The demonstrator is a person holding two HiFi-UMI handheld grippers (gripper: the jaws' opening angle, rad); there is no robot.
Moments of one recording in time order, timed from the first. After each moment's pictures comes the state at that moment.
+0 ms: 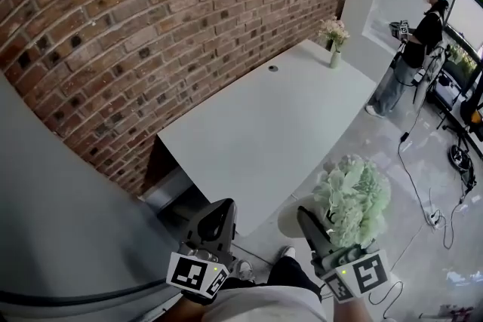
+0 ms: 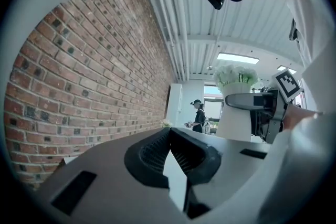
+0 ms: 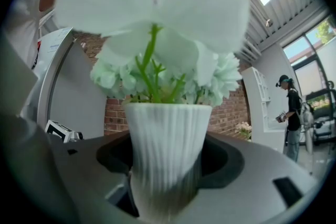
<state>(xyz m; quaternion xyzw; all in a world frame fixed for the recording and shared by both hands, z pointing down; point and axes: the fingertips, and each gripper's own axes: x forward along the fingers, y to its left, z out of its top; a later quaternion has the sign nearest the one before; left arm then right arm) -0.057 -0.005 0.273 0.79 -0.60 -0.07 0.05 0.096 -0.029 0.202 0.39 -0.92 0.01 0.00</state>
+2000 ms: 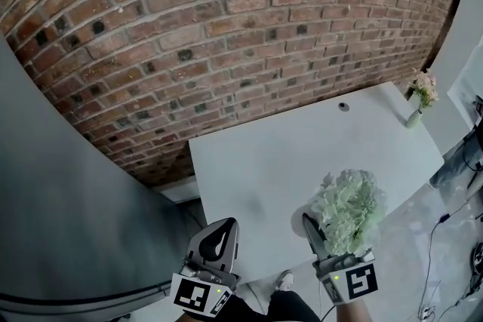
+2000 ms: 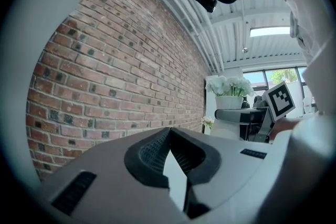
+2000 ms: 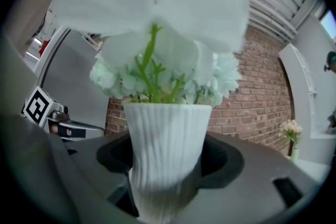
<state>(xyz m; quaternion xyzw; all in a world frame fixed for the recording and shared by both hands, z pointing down) -0.111 -0.143 0.323 0.64 -0.77 -0.04 0.04 0.010 -0.261 0.293 0.22 -0.98 -0.01 0.03</state>
